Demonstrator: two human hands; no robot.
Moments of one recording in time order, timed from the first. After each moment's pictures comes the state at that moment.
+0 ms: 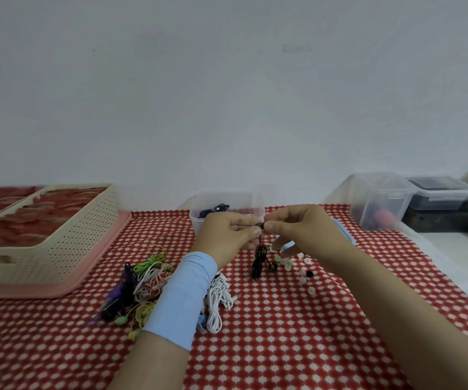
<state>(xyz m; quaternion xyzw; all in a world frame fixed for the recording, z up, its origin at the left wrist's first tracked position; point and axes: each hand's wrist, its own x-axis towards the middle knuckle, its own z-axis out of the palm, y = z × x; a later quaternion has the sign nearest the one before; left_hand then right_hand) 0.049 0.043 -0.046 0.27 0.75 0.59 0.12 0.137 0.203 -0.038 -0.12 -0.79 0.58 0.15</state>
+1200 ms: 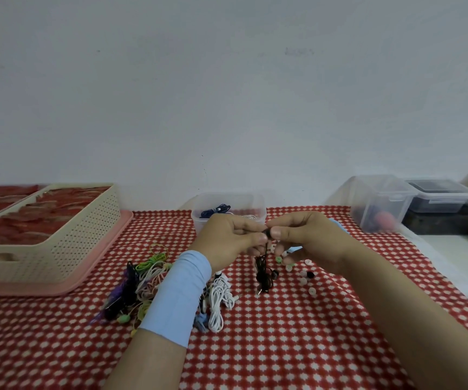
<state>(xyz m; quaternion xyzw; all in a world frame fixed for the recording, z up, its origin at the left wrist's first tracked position) 0.052 0.034 -0.041 0.33 0.72 0.58 0.18 0.143 0.212 -0.036 -0.07 -0.74 0.67 0.04</state>
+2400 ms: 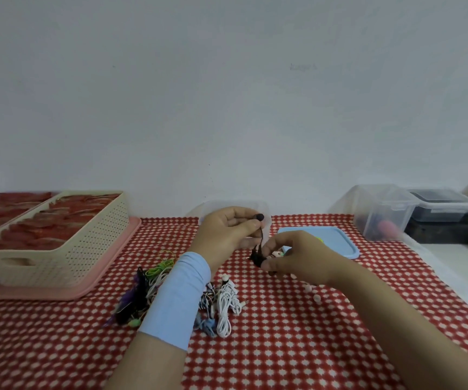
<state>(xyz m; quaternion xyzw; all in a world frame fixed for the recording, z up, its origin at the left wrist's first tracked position) 0.051 0.025 -0.025 0.26 0.65 0.69 0.18 0.134 0.197 -0.048 -0.04 -0.91 0.41 0.05</state>
